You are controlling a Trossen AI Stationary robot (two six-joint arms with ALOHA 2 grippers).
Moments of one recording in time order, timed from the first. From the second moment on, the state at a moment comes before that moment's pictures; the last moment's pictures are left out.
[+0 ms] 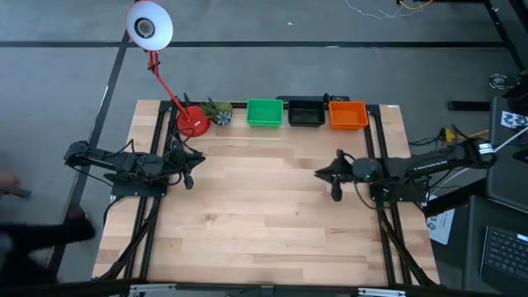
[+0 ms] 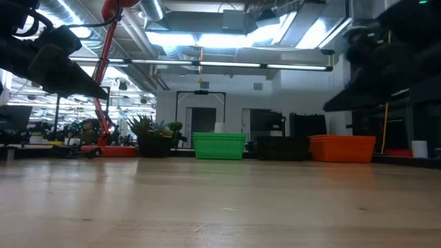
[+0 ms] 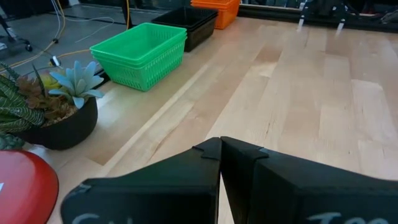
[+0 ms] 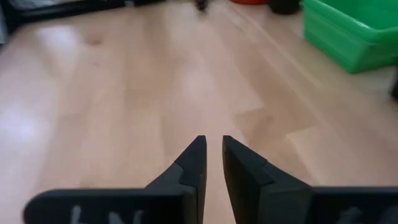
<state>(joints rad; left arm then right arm) -0.21 0.10 0.10 -0.30 -0.66 -0.20 0.09 0.81 0.17 0.21 0.24 0.23</state>
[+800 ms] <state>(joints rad) -0.21 0.10 0.10 -0.30 -0.66 -0.20 0.19 0.14 0.01 0.26 0.23 -0.03</state>
